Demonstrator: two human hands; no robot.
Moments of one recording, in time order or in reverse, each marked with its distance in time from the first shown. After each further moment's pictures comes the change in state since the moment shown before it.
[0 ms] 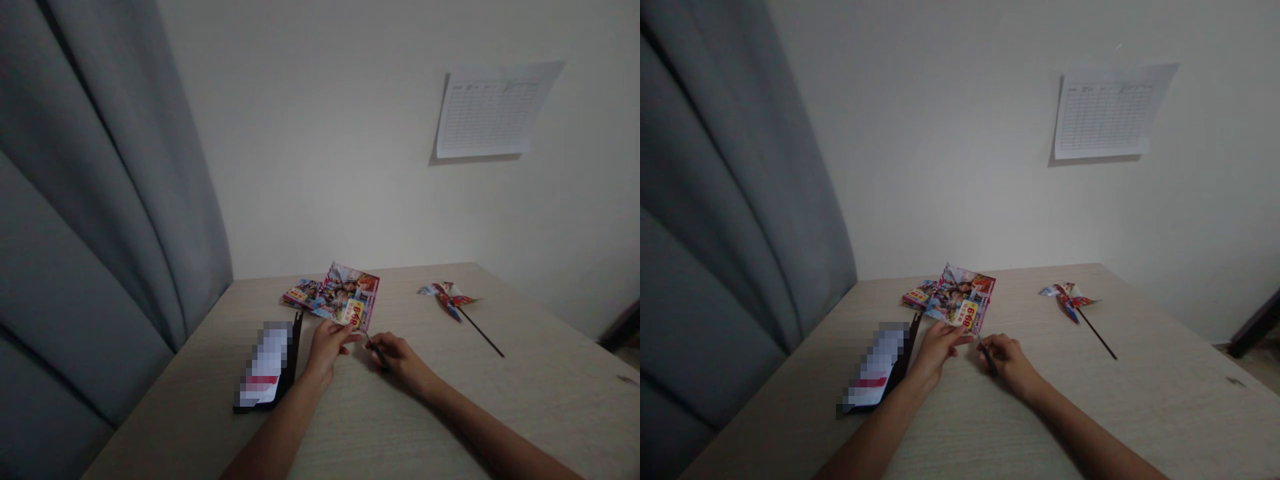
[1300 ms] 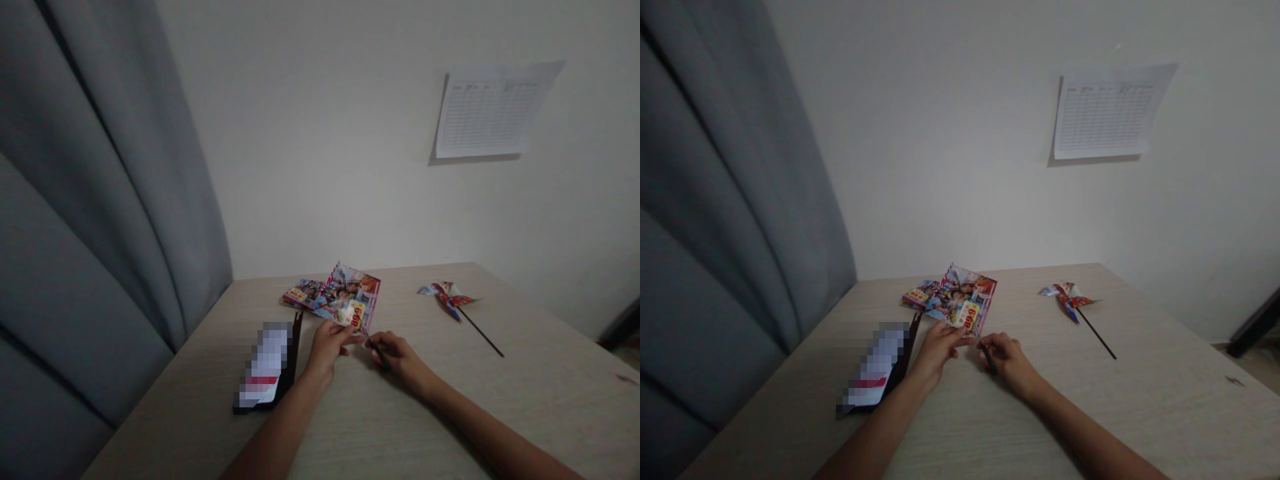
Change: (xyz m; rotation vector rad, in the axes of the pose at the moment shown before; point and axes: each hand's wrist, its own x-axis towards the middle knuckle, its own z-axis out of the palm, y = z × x) left_hand 0.002 -0.003 0.000 0.011 -0.017 -0.019; right_hand 0.001 0.001 0.000 -0.093 0.044 -0.027
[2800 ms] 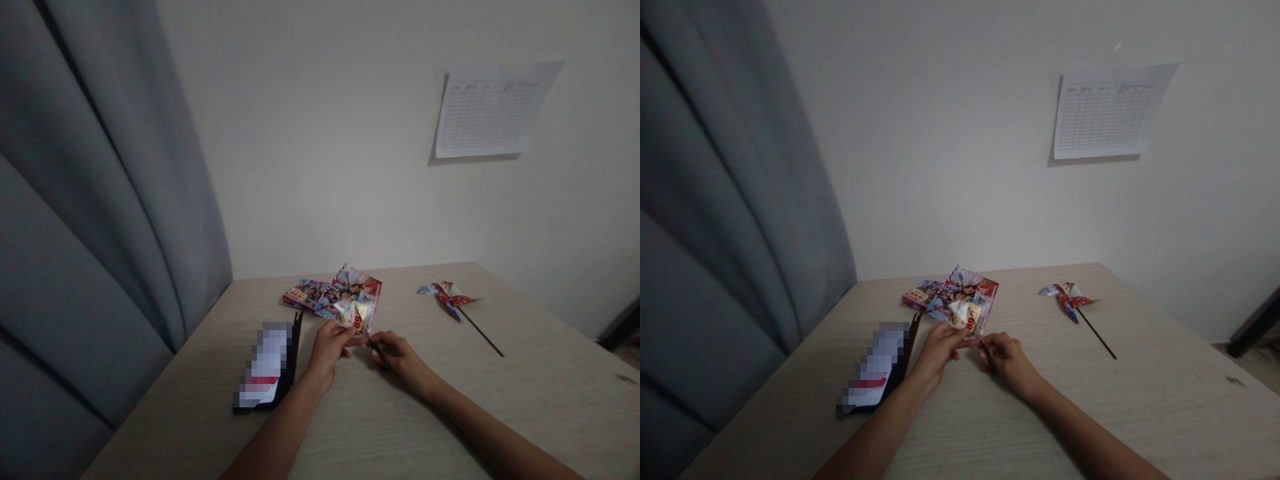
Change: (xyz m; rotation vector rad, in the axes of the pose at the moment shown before) left_hand -0.004 0.000 0.001 0.012 -0.027 -0.030; right_hand 0.001 -0.001 -0.001 -0.045 0.013 -0.007
